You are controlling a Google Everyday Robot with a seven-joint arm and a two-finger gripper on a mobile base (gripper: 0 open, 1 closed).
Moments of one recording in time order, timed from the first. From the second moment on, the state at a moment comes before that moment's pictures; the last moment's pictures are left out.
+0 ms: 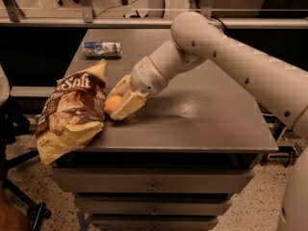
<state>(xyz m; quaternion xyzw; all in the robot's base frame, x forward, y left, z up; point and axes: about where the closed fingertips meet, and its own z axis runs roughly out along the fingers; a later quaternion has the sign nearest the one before) 0.531 0.093 0.835 -0.72 0.53 0.36 0.27</state>
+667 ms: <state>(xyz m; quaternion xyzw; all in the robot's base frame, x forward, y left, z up) 0.527 0.091 0.840 -0.72 0.53 0.35 0.27</state>
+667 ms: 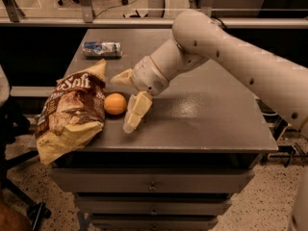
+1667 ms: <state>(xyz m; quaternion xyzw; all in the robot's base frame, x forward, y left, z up) 0.488 0.019 0.886 -0.68 0.59 0.25 0.35</state>
